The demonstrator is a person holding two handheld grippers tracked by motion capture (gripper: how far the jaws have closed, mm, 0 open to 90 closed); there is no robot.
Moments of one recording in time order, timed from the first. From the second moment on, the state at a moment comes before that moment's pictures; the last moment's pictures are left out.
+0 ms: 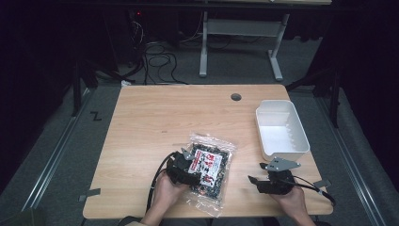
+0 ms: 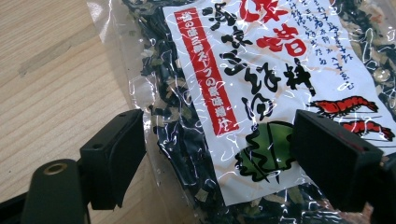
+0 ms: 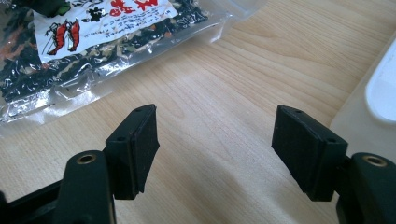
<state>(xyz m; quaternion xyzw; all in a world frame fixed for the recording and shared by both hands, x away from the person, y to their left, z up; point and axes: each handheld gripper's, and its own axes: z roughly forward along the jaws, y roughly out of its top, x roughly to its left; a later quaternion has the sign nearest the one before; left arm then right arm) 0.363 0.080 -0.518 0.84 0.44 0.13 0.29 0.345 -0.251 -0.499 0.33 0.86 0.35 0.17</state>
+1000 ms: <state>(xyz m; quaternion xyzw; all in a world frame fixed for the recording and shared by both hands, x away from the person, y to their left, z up) 0.353 0.075 -0.515 0.87 0.39 0.11 0.29 0.347 -0.249 -0.493 0.32 0.86 0.38 0.13</state>
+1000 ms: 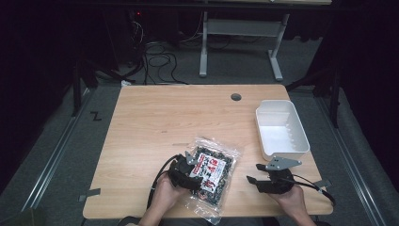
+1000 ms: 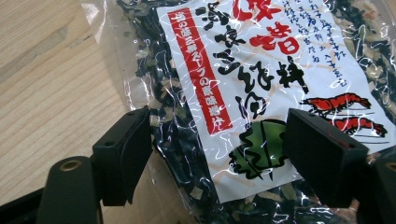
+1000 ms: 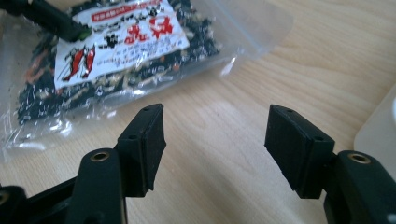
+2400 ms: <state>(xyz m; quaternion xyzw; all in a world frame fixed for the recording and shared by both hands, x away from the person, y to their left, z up) 0.352 0.075 -0.516 0.87 0.38 0.10 0.29 0.448 -0.180 -0.497 0.37 0.88 0.30 0.07</state>
